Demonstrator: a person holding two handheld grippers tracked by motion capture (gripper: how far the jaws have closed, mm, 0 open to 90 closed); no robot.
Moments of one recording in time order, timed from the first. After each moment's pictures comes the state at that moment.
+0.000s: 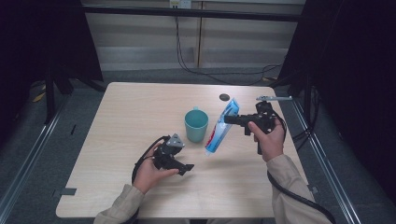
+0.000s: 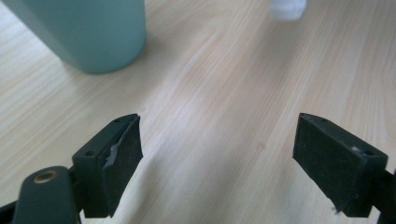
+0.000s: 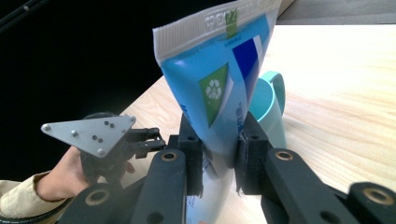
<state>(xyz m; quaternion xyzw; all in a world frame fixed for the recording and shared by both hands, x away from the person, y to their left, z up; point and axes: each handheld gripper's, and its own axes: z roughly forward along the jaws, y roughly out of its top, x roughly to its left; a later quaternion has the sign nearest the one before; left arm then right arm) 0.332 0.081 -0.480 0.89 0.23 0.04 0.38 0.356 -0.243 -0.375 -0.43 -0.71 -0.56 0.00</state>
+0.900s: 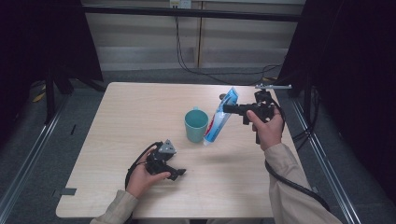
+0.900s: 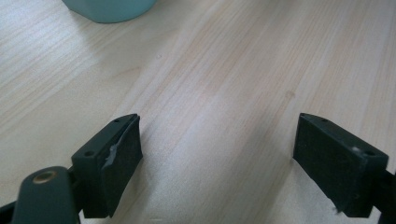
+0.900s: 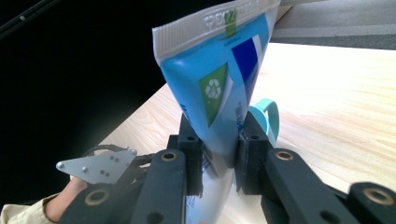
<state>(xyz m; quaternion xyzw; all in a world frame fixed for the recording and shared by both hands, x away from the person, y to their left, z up) 0.328 0.103 -0.505 0.90 0.23 0.05 0.38 0.375 -0.239 -0.353 -0.43 -0.71 -0.56 -0.01</state>
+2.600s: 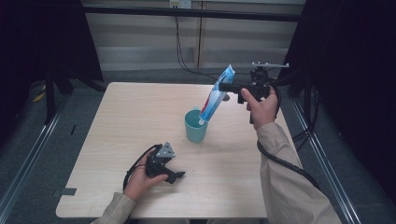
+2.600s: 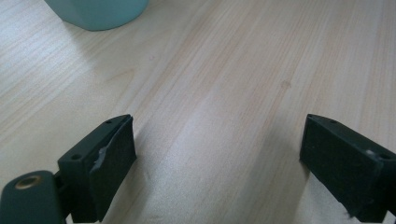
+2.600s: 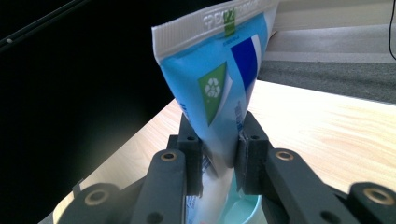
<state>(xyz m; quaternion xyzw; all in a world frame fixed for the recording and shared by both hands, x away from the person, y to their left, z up) 0.324 0.108 -0.510 0.90 0.19 0.07 0.39 0.411 -0.223 -0.310 -0.44 -0.69 -0.57 -0.05</state>
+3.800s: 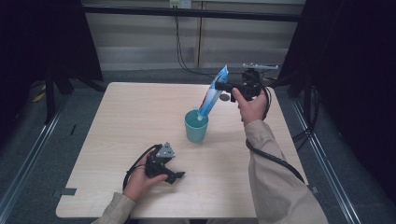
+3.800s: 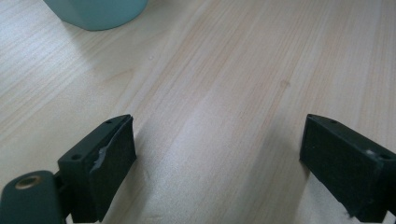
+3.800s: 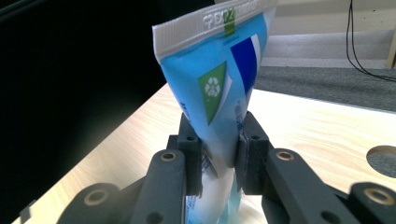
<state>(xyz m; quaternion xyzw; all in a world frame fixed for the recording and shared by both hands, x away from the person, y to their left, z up) 0.324 0.108 -0.510 0.90 0.19 0.06 0.39 0.433 -0.208 -0.333 -0.47 -0.69 -0.55 -0.10</state>
